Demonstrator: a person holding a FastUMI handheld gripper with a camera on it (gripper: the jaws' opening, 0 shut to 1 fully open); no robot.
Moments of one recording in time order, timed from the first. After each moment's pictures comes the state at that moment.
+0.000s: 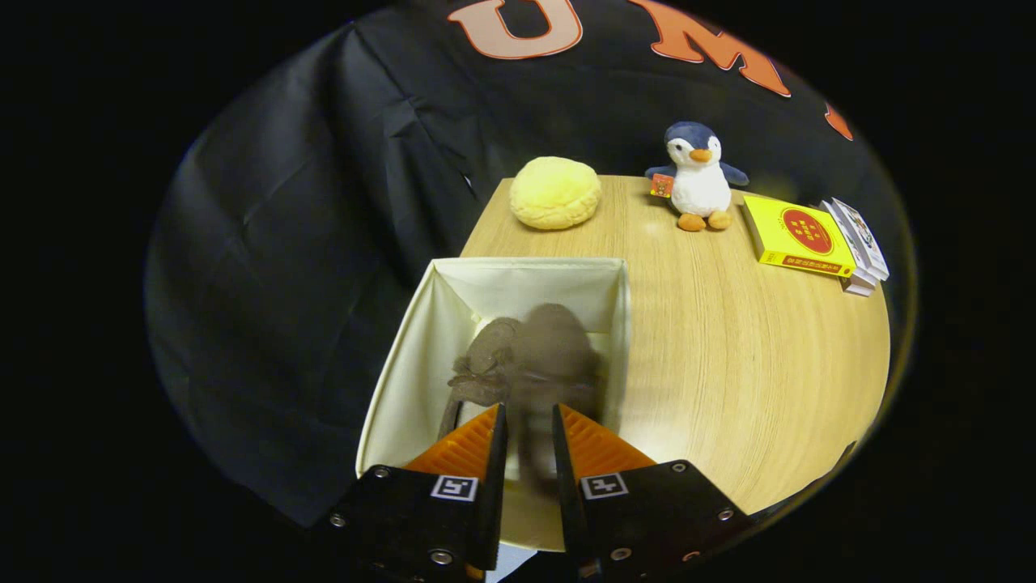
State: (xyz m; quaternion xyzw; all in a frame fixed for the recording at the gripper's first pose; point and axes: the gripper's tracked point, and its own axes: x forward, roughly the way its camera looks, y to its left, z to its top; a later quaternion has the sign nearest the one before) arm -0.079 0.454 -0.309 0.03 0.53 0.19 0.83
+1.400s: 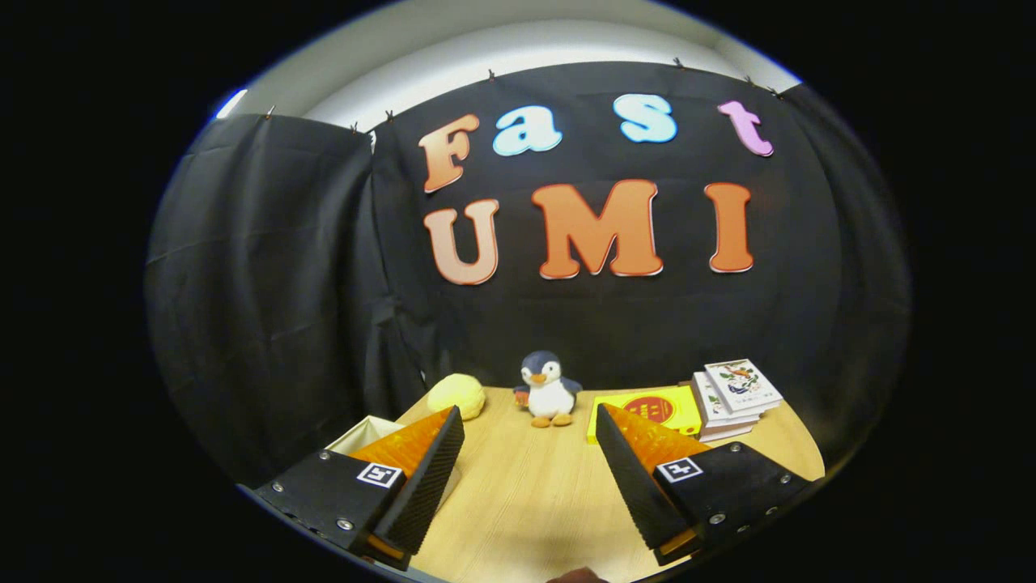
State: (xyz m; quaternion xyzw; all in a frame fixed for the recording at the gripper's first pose) arm -0.045 0.138 -0.092 0.05 0.13 0.12 0.98
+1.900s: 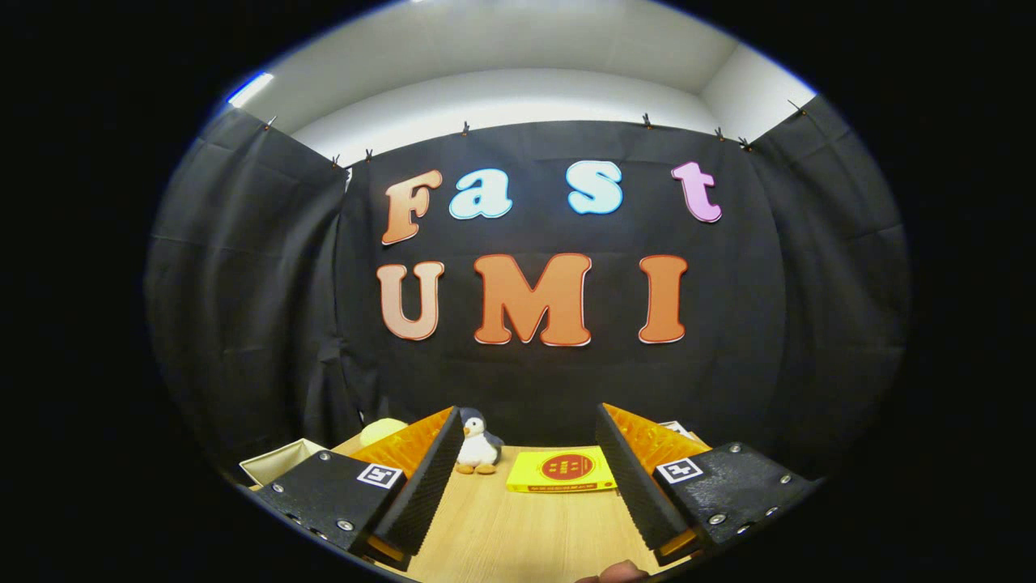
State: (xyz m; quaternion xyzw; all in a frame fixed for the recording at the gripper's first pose) arm -0.041 0.038 -0.047 0.02 0.02 0.04 1.00
